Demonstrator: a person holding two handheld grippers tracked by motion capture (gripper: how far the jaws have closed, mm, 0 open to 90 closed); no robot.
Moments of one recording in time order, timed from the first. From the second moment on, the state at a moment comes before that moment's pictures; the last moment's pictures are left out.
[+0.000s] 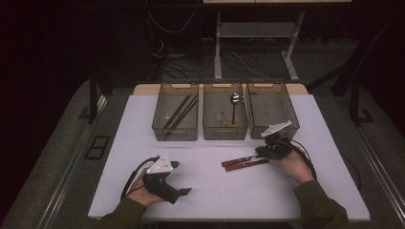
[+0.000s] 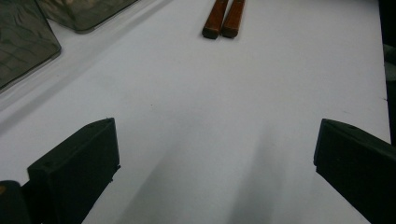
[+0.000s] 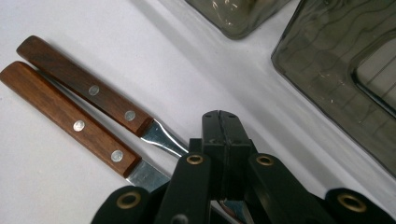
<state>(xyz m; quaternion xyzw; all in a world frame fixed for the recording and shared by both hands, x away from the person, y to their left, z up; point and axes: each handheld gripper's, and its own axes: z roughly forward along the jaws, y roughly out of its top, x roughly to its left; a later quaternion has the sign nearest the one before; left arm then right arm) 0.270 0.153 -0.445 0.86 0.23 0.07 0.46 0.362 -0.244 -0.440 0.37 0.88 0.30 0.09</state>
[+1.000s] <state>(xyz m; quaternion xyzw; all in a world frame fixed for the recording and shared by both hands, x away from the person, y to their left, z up) 0.269 0.153 -0.445 0.86 0.23 0.06 0.46 0.339 -0.249 -0.435 0.33 0.90 0.28 0.08</state>
